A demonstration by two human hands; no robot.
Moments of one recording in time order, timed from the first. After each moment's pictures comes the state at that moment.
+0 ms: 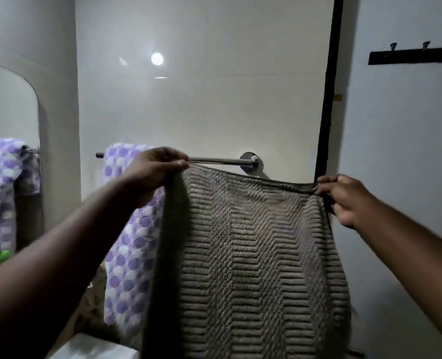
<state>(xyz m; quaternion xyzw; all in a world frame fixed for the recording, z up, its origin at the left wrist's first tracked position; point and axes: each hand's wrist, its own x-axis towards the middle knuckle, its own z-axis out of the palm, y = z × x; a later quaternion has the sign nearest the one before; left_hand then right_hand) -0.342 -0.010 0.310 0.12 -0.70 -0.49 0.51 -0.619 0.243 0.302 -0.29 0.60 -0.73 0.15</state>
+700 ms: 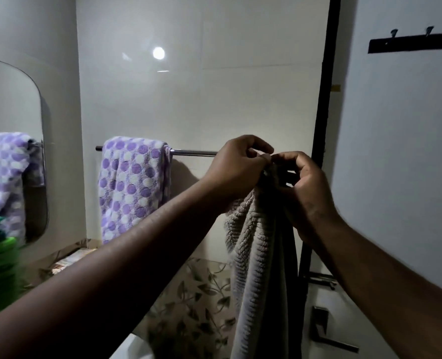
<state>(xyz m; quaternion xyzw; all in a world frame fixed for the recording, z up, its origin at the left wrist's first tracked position) -0.442 0.142 0.311 0.08 -0.76 -0.43 0.48 -0.547 0.238 0.271 -0.51 0.50 -0.70 -0.01</state>
